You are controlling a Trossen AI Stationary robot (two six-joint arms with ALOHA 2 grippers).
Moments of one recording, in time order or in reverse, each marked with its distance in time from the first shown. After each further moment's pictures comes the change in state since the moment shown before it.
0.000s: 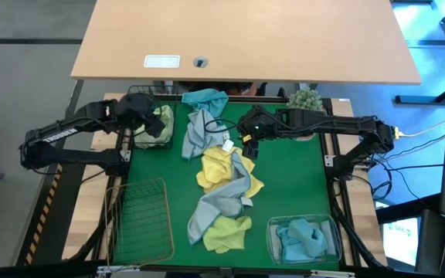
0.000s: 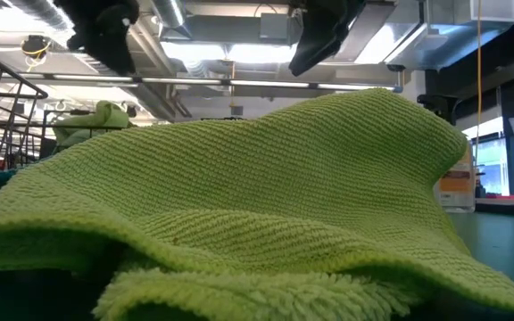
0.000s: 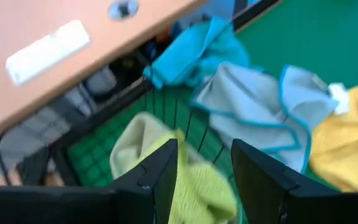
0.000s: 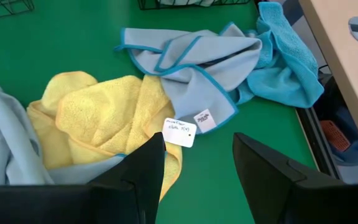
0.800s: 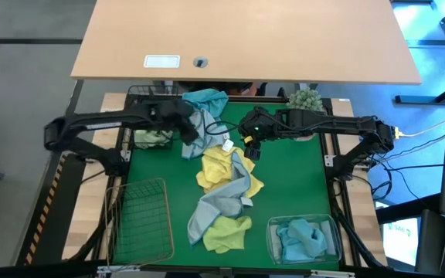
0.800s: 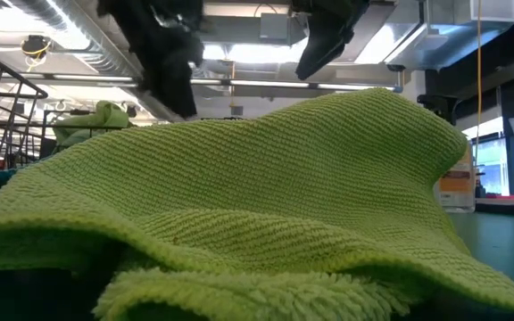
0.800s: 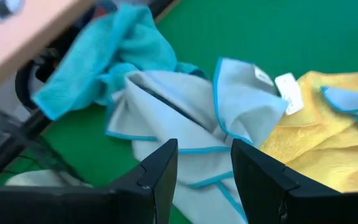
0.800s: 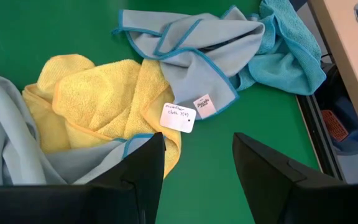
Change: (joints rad) left arm -0.061 0.440 0.000 0.342 0.154 0.054; right arm 0.000 0.000 0.000 -0.053 0.002 0.000
